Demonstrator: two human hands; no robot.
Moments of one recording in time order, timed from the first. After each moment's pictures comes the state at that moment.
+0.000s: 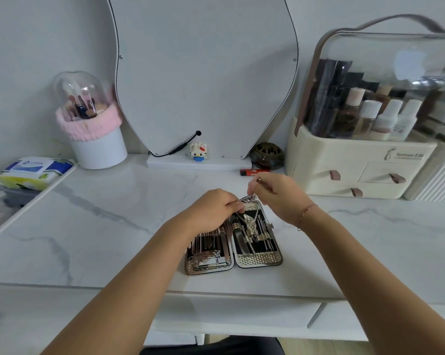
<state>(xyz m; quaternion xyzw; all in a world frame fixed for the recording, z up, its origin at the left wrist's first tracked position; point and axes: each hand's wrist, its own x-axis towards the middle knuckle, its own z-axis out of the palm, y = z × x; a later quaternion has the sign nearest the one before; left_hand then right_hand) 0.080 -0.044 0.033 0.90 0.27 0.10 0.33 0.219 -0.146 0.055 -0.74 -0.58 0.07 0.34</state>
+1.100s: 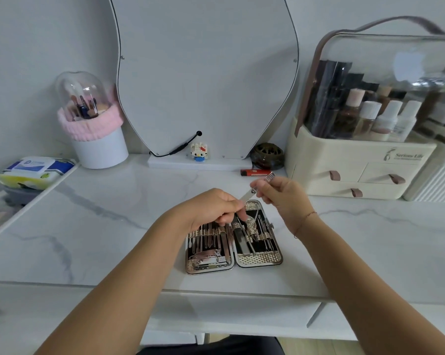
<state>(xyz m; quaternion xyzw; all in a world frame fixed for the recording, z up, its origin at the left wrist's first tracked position) 0.075 -0.038 0.037 0.81 0.24 0.04 0.54 0.222 -0.144 0.031 -0.64 -0.41 0.25 0.59</state>
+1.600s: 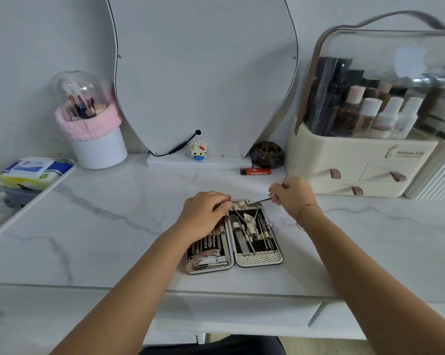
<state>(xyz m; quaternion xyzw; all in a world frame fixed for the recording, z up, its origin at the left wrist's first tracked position) 0.071 -0.026 -0.004 0.91 0.29 0.17 0.24 0.257 -0.132 0.020 -0.80 -0.35 0.14 0.46</state>
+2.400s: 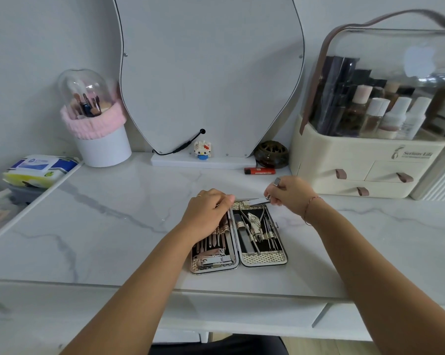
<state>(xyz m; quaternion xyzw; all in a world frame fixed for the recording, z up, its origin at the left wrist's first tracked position) 0.070 -0.023 -0.011 0.88 0.31 0.19 0.29 0.260 -0.127 0.025 -0.80 -0.46 0.17 0.35</state>
